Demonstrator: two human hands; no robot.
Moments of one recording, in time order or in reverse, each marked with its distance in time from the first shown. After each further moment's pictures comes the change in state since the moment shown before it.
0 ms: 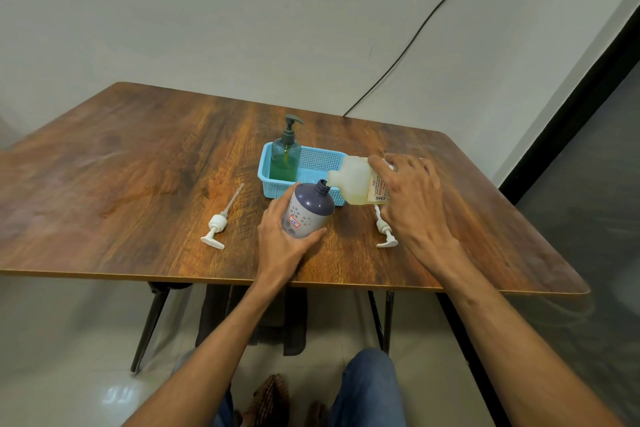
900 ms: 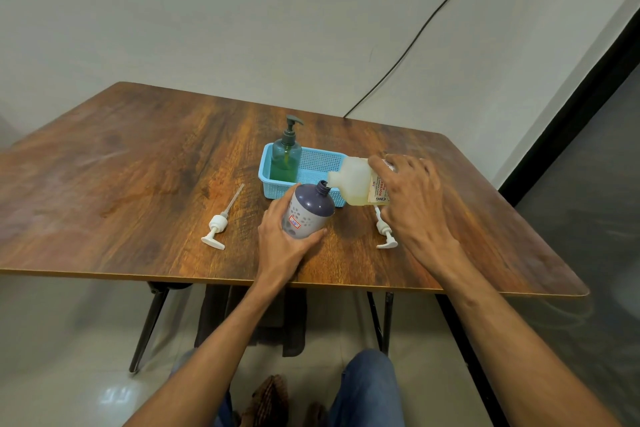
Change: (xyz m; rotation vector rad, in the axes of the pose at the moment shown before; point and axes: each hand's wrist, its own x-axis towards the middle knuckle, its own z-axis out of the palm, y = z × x) left_hand -0.001 0.001 -0.001 0.001 0.001 -0.004; right_hand -0.001 -0.001 0.000 0.004 -0.008 0.015
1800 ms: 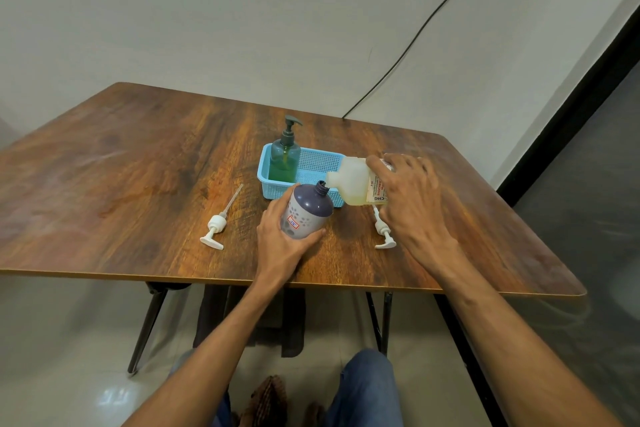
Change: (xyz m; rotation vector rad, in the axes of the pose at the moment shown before) left_hand 0.001 -0.005 0.000 0.001 -0.001 -0.002; right_hand 0.002 -0.001 -0.001 -0.026 -0.005 -0.013
